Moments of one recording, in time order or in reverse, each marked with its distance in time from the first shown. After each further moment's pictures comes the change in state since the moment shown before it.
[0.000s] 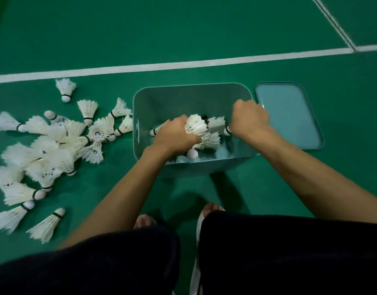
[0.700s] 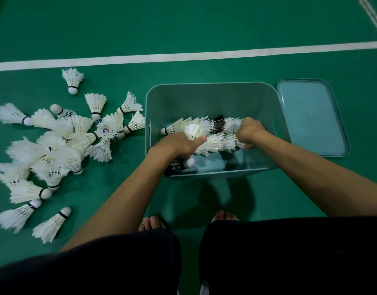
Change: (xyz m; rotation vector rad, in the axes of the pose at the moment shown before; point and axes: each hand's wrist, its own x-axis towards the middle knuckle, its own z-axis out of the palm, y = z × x) left_hand 0.035 -0.044 0.003 0.119 -0.312 -0.272; right_hand 0.067 -0.012 0.074 0.284 -0.386 0.159
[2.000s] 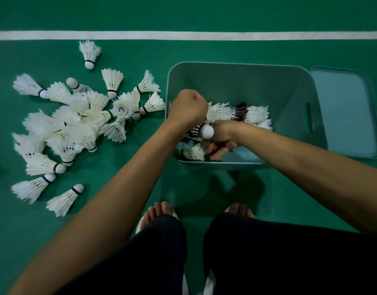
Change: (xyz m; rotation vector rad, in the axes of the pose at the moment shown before) left_hand -0.010 -0.003 -0.025 -0.678 0.390 0.043; right_hand -0.031 -0.086 0.063 0.346 -0.640 -0.034
